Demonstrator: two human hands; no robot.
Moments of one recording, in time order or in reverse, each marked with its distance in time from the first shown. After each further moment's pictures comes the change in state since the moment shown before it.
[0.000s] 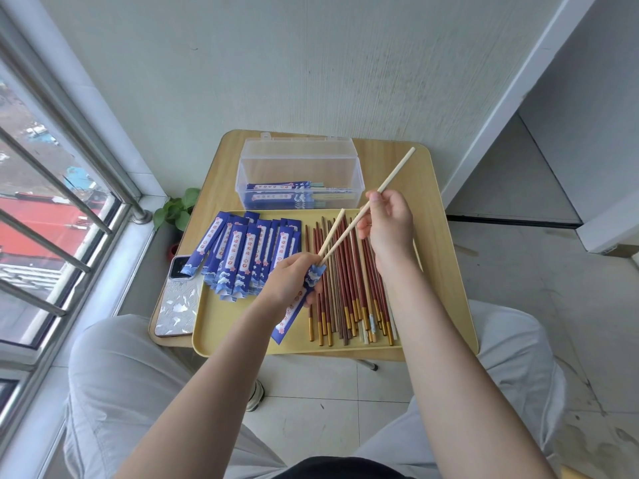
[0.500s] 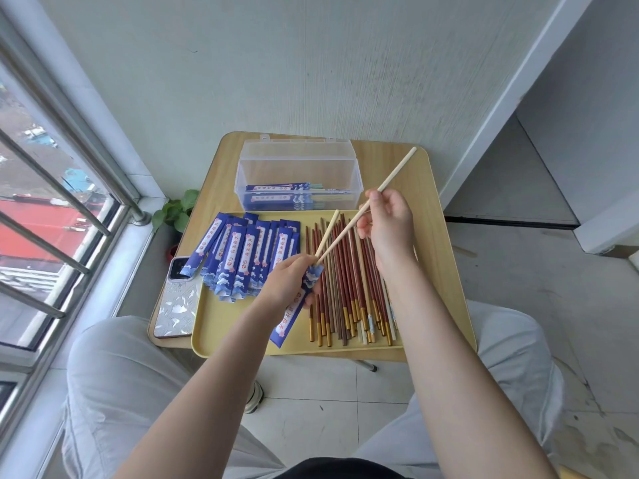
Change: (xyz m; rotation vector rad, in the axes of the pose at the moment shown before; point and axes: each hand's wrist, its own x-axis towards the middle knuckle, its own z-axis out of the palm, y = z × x) left_hand 0.001 -0.003 -0.002 0.005 -0.002 0.004; right_hand -0.001 -0.006 -0.001 0.073 -0.034 0.018
